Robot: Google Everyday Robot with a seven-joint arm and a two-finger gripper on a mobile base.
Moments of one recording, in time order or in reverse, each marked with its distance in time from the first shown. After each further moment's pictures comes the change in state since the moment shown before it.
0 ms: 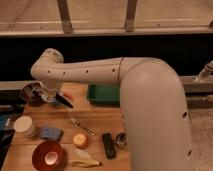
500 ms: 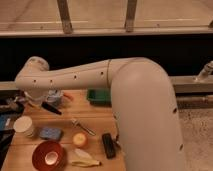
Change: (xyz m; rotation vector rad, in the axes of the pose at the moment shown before) arm -0.032 0.081 0.009 -0.073 -0.046 -0.153
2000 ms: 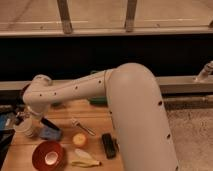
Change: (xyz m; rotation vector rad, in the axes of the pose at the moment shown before) arm 0.033 0.039 0.066 -0.126 0.006 0.100
